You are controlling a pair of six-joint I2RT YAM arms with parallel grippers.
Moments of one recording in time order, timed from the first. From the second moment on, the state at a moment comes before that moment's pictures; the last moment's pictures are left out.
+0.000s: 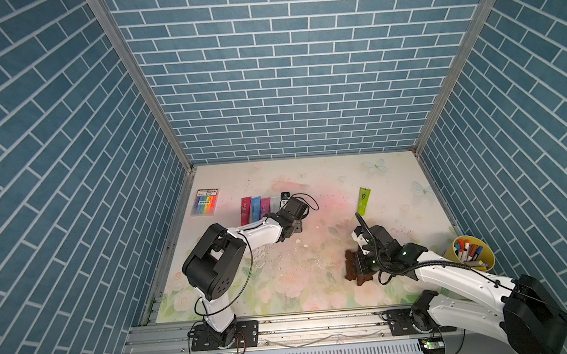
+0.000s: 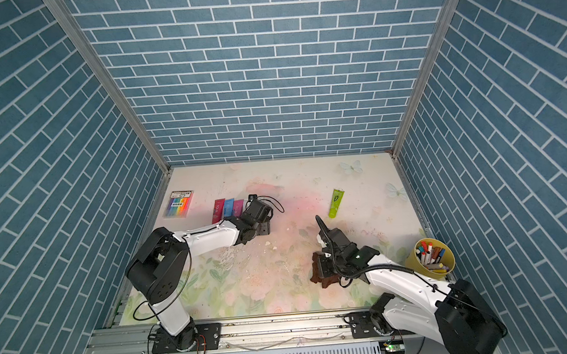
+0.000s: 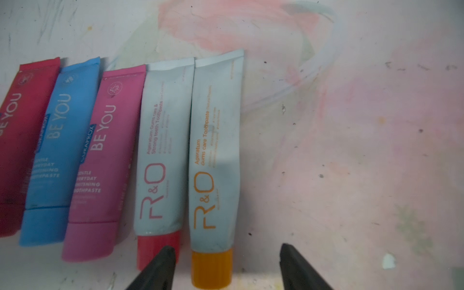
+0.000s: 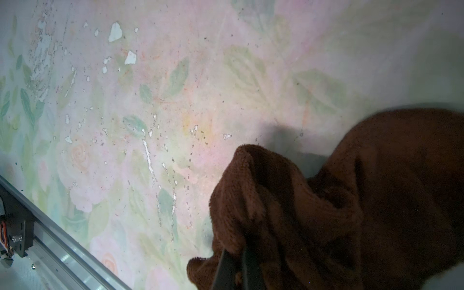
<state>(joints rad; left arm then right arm) -0.70 1.78 1.06 -0.27 -0.39 -0.56 0.73 1.05 0.47 -0.44 -0.19 0.49</state>
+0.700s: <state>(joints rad) -0.85 2.16 1.73 -0.10 -0.10 -0.43 0.73 0.64 0.35 -0.54 -0.21 0.53</state>
